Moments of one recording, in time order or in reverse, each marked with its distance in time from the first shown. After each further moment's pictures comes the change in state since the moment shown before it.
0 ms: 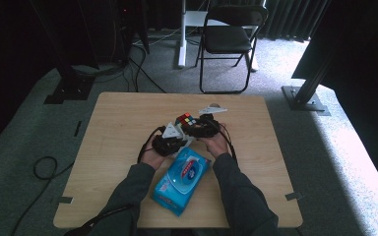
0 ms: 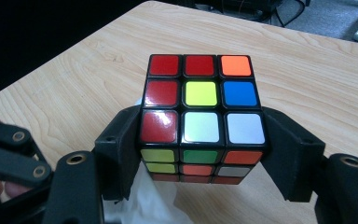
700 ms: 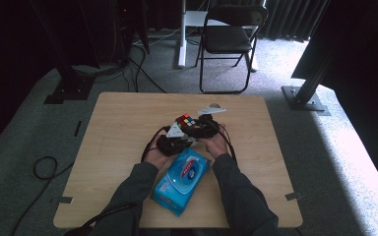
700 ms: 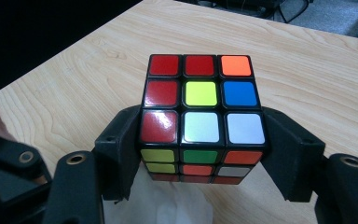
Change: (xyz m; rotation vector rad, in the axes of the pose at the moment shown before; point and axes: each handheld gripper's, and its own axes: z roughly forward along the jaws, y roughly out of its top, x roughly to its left) left arm -0.003 0.005 0.006 0.004 -0.035 0.004; right arm 0.003 0.000 0.001 0.010 0.008 -0.005
